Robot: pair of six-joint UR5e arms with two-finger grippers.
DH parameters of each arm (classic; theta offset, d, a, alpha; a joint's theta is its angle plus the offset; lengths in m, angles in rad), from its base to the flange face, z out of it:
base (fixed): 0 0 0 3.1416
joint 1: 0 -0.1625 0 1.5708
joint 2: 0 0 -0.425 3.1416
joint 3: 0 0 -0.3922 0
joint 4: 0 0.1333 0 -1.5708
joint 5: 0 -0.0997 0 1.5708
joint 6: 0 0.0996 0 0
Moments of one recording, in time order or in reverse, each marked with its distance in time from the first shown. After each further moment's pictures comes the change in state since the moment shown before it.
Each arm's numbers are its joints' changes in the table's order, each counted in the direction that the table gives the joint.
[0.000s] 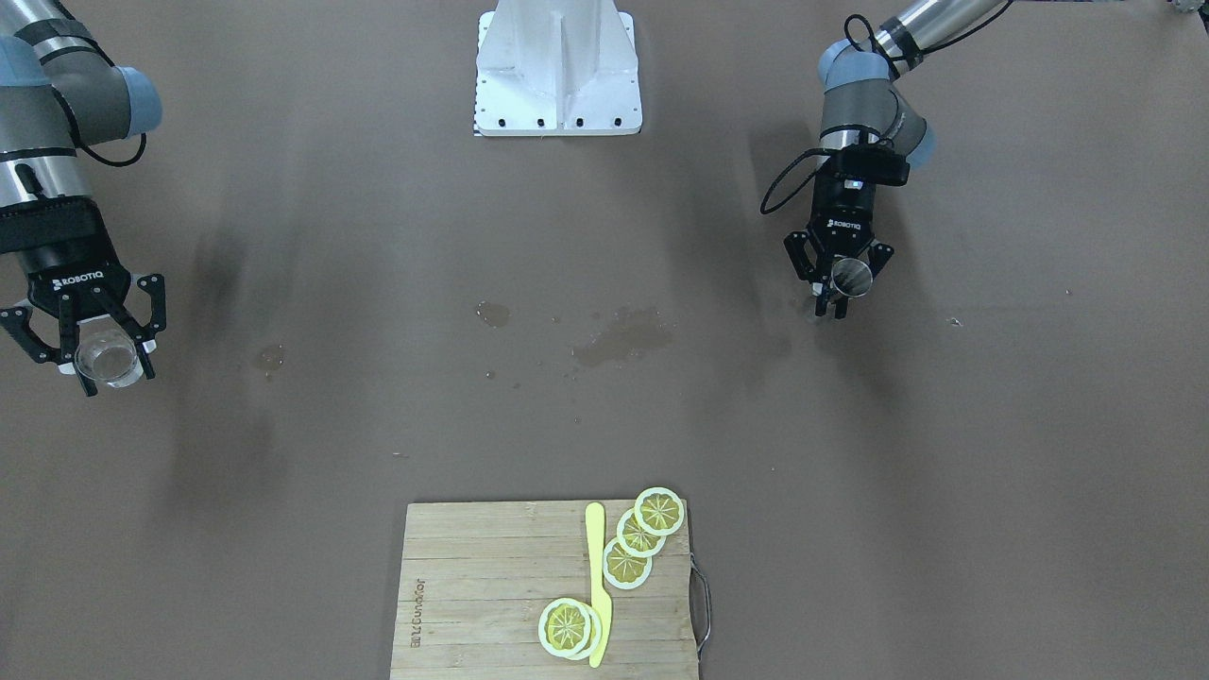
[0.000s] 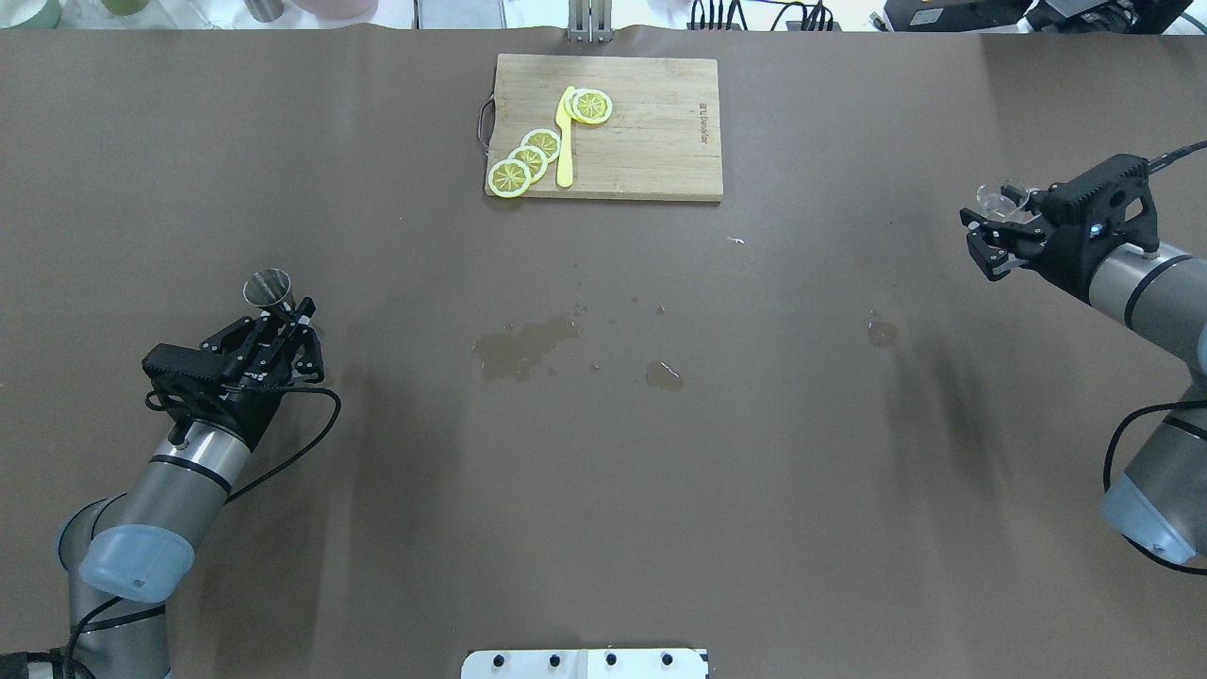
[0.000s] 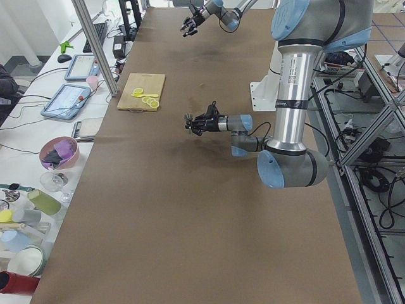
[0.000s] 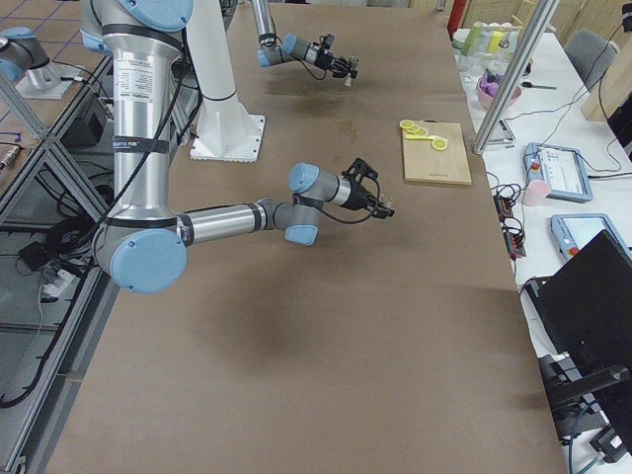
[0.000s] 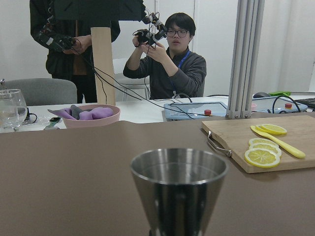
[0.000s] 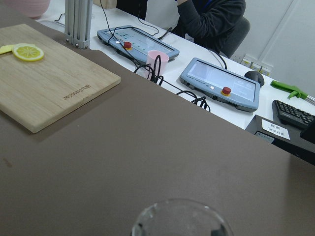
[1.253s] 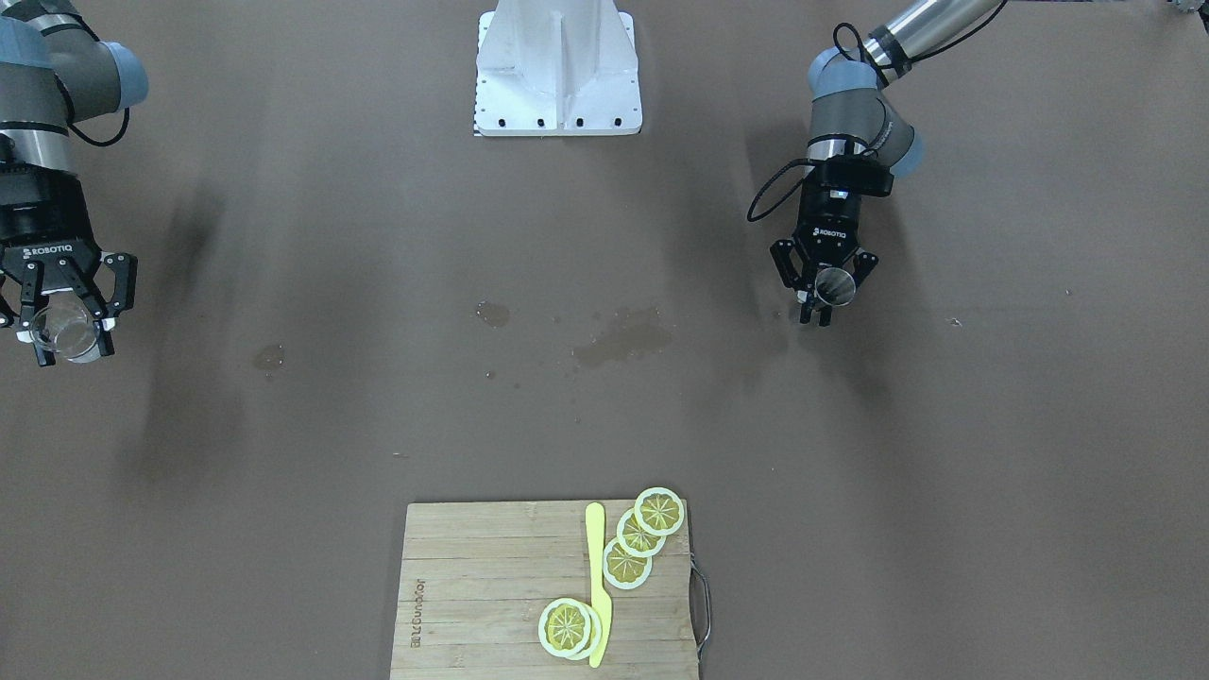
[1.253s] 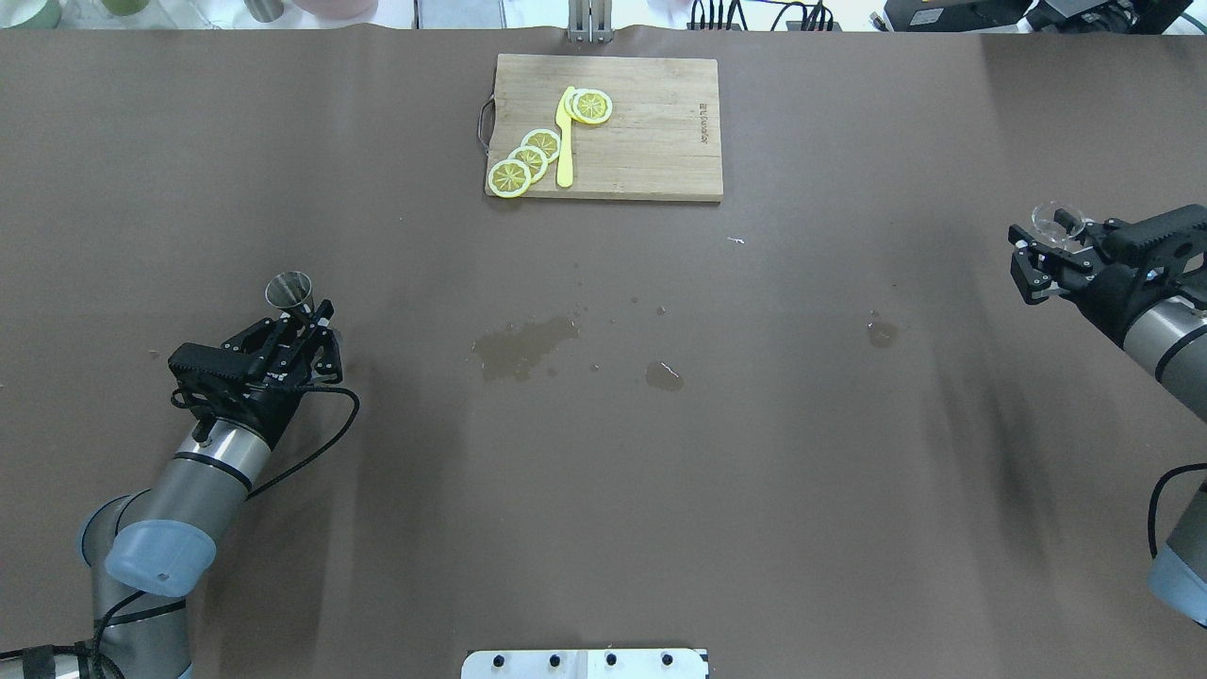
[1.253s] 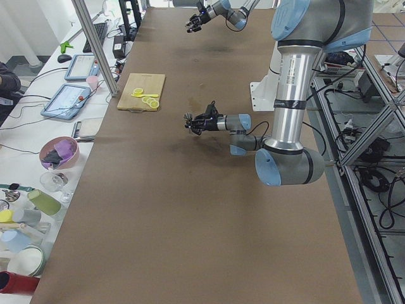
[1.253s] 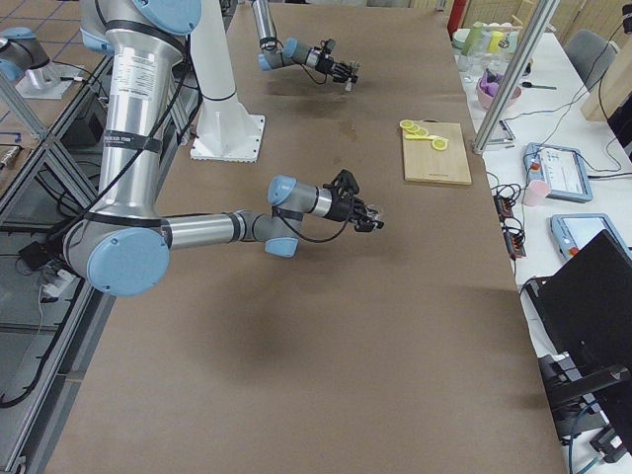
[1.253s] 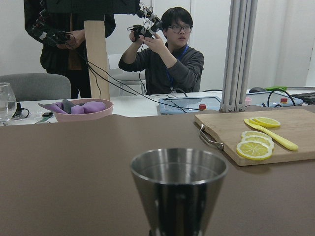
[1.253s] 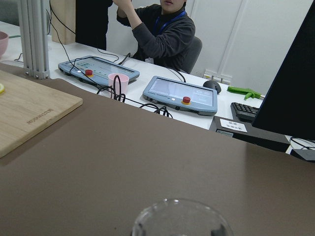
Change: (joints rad) left arm 0.001 0.039 0.040 0.002 0.018 -0.001; right arm 0.111 0.127 0.043 0.054 0.252 0.187
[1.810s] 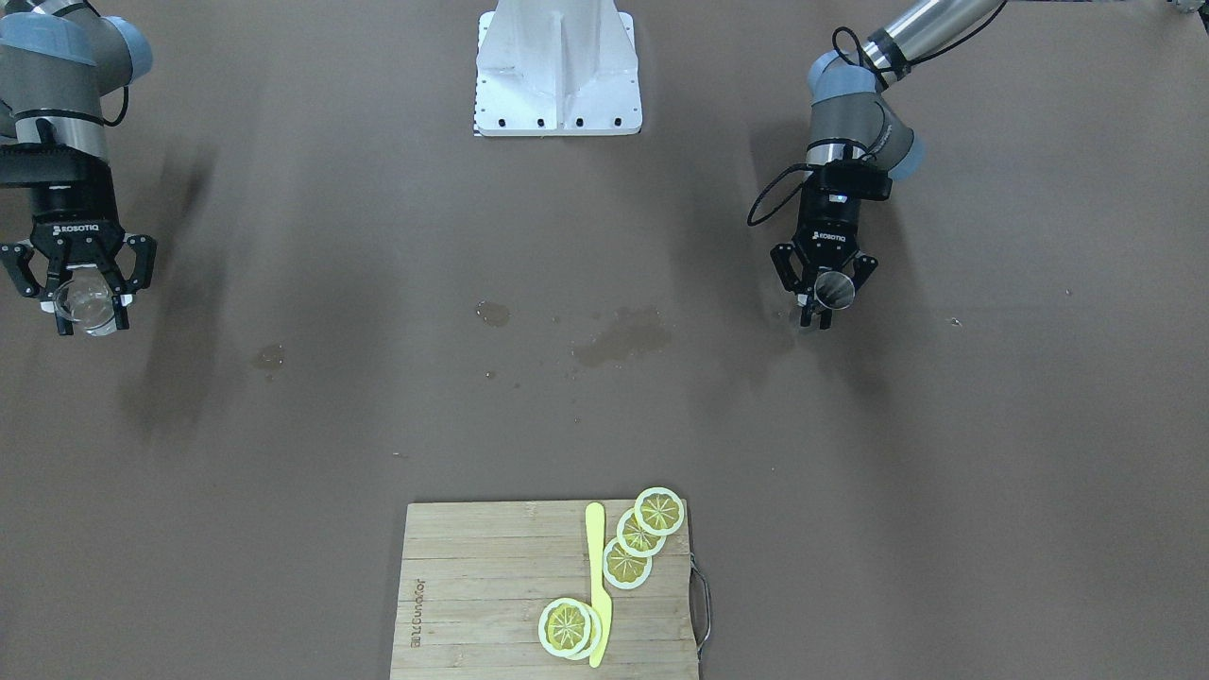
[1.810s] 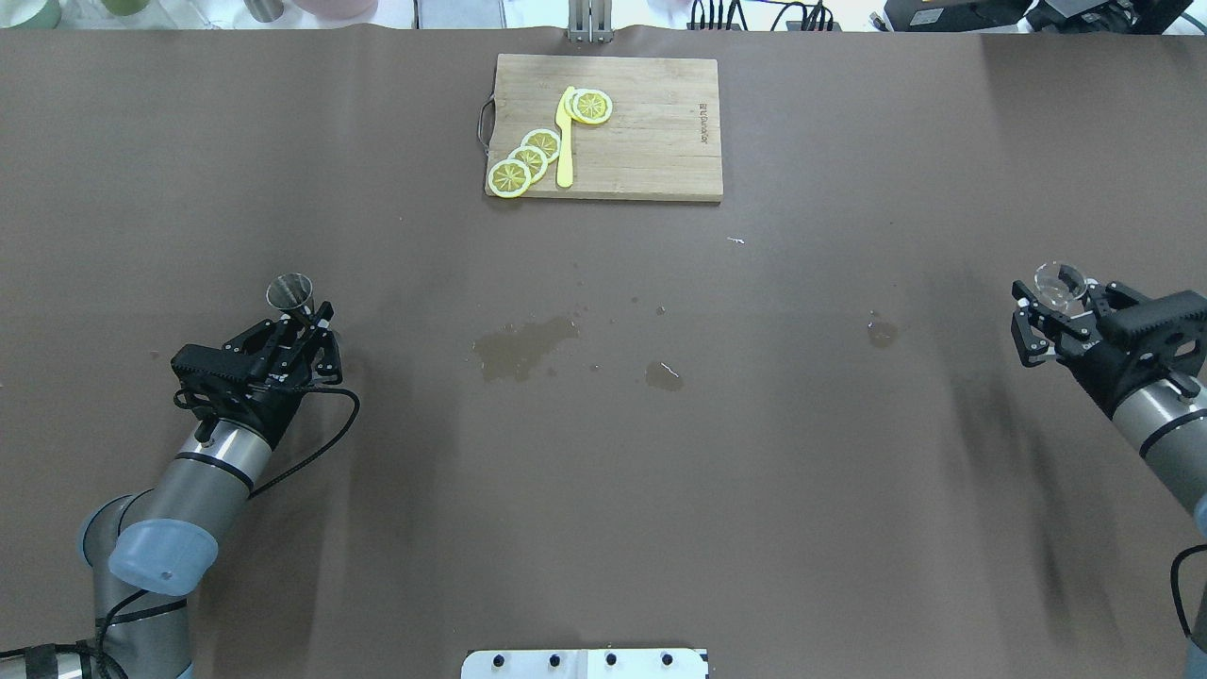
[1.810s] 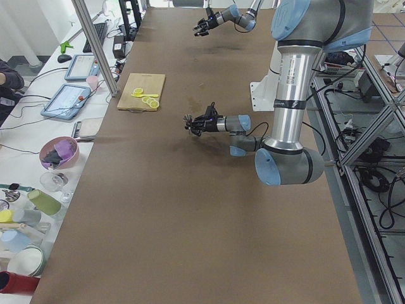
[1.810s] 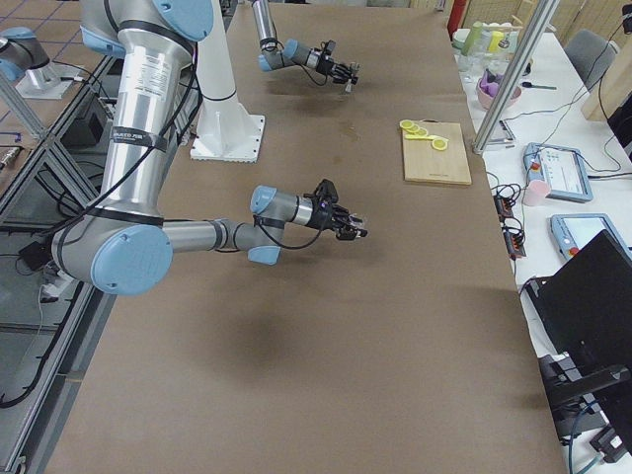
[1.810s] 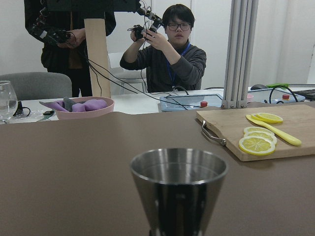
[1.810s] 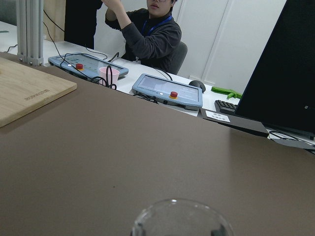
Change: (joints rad) left arm 0.000 0.003 0.016 0.000 0.000 0.000; right arm 0.237 0.096 -0.013 0.076 0.294 0.076
